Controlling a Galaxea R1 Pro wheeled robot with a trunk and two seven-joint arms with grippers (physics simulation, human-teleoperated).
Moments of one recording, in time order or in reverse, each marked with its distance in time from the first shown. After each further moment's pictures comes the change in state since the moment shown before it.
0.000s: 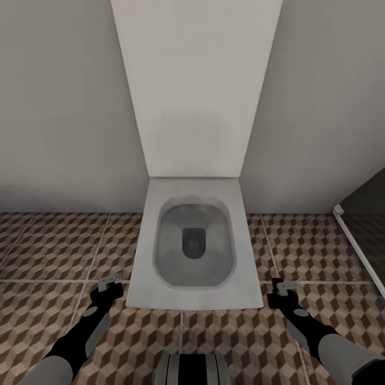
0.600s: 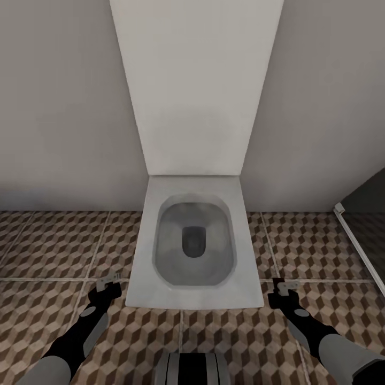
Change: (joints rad) left arm 0.000 0.011 0.000 0.000 0.000 0.000 0.001; right arm 0.000 -0.002 0.000 0.002 -0.002 -0.008 -0.002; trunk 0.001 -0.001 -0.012
